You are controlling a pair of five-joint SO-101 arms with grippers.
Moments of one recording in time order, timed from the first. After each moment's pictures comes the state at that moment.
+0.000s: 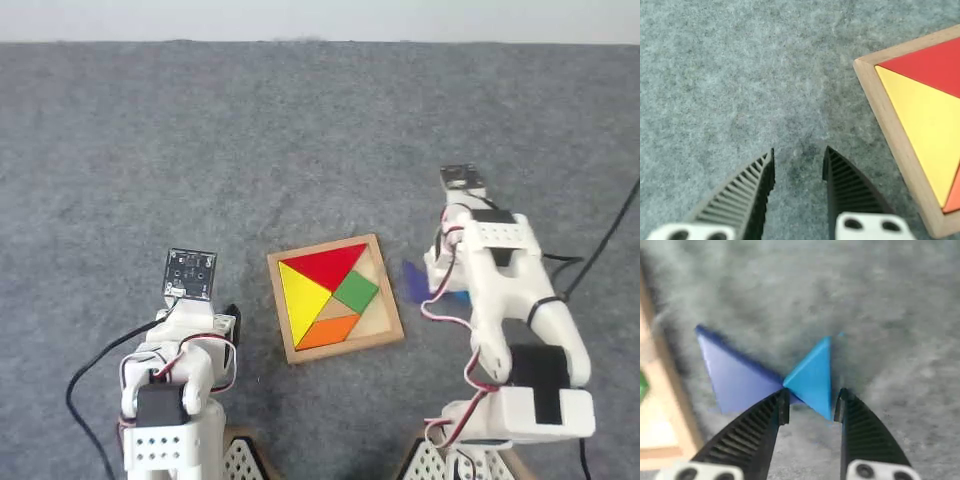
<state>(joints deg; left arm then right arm) -9.4 -103.1 96.9 72.0 -4.0 -1.0 0.2 35.9 59.4 6.7</state>
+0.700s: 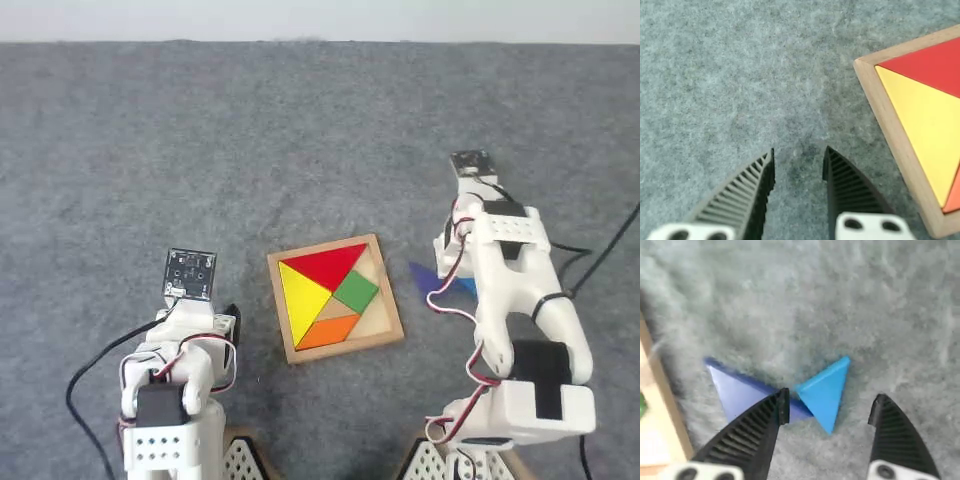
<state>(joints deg) -9.4 -103.1 96.9 72.0 -4.0 0.4 0.7 32.5 57.3 8.7</state>
